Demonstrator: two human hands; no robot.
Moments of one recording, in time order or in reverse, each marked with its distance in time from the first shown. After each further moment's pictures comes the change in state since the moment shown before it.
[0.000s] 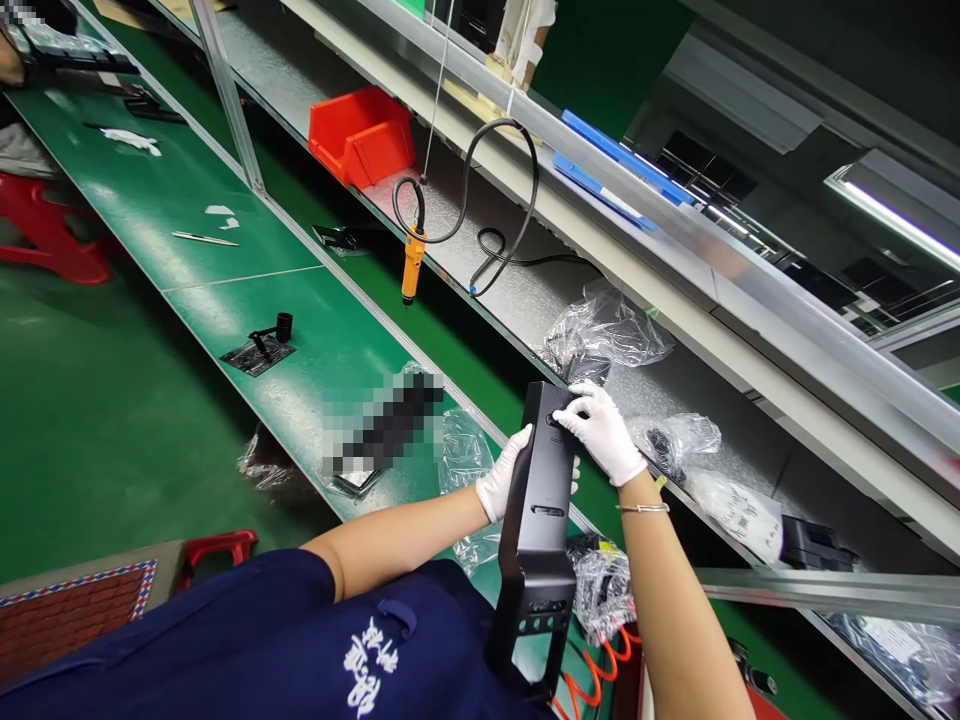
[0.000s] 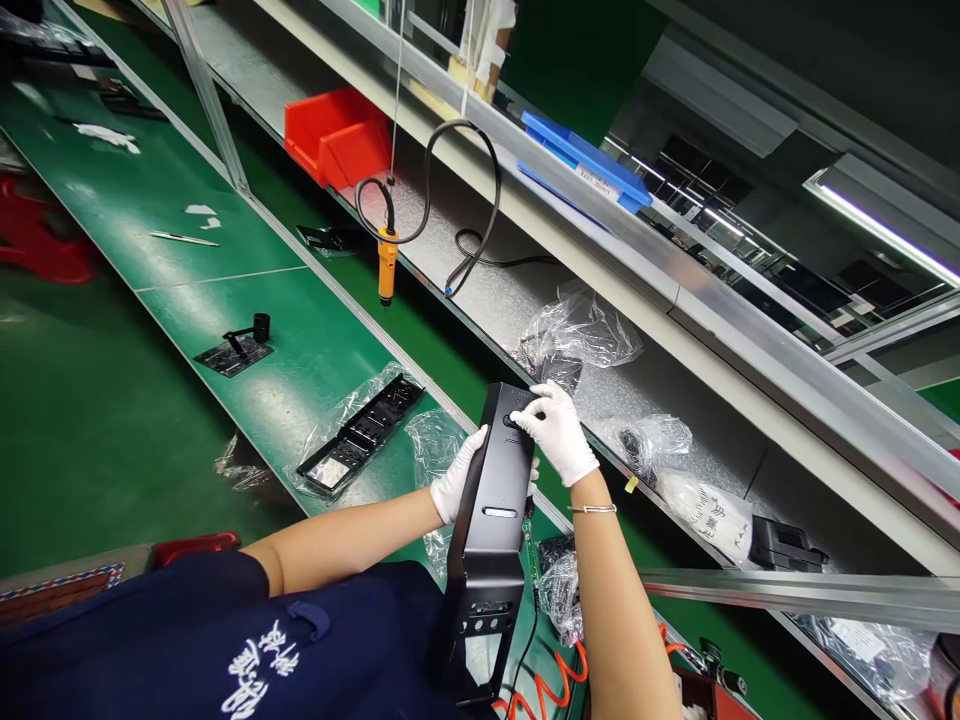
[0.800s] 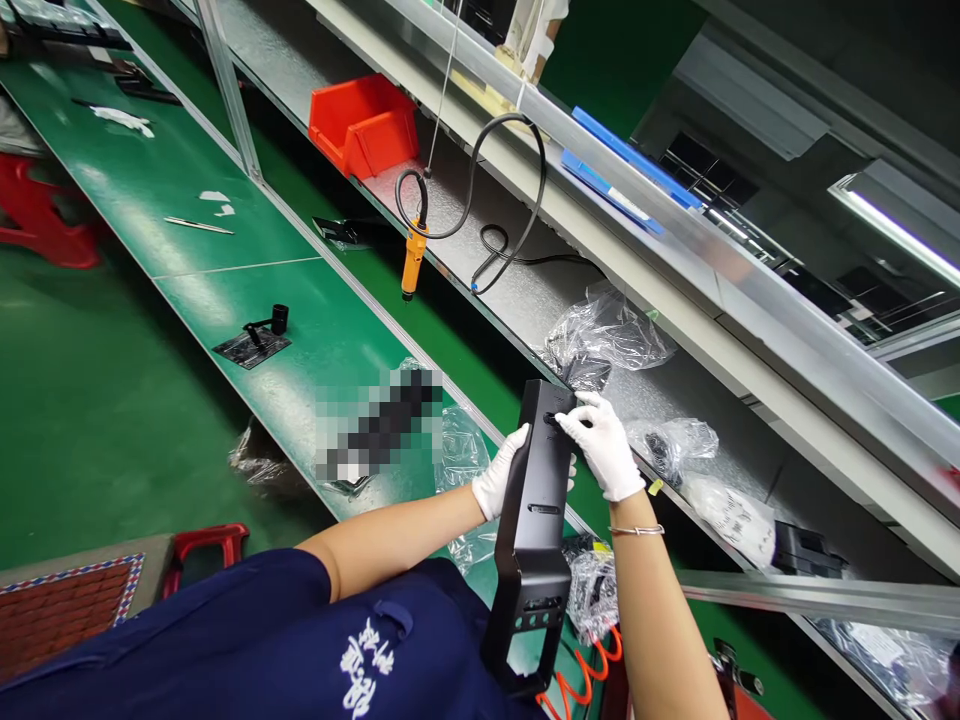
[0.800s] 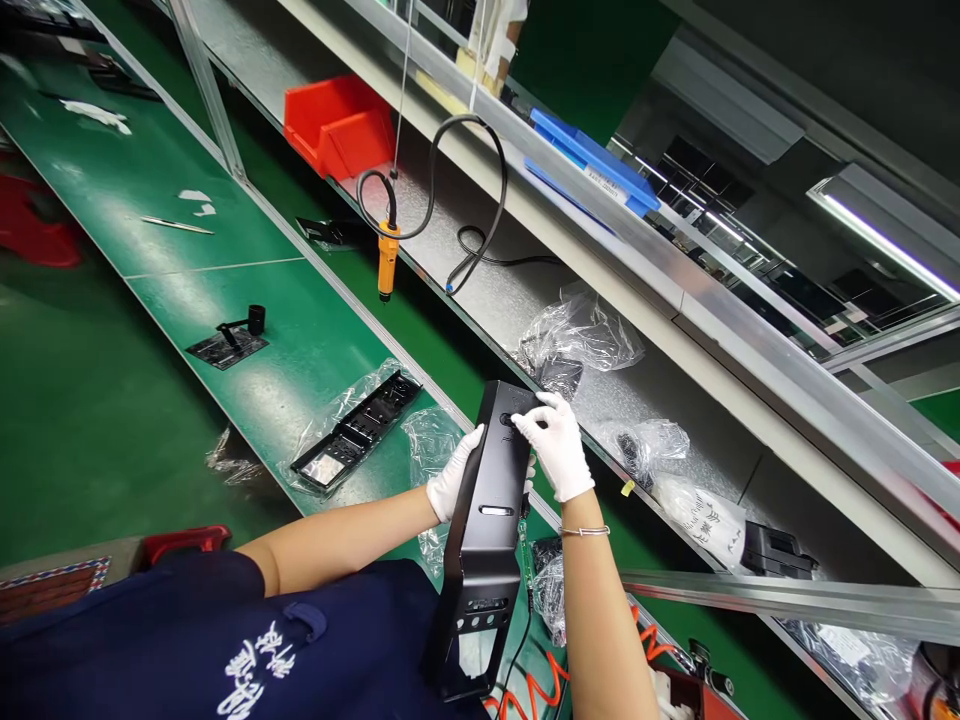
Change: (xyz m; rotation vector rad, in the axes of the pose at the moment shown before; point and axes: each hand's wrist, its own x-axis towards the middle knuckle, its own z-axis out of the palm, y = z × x) left_hand 0.000 0.005 -0.001 0.058 0.016 0.051; right_hand -0.015 -0.023 0.001 0.075 0.101 0.204
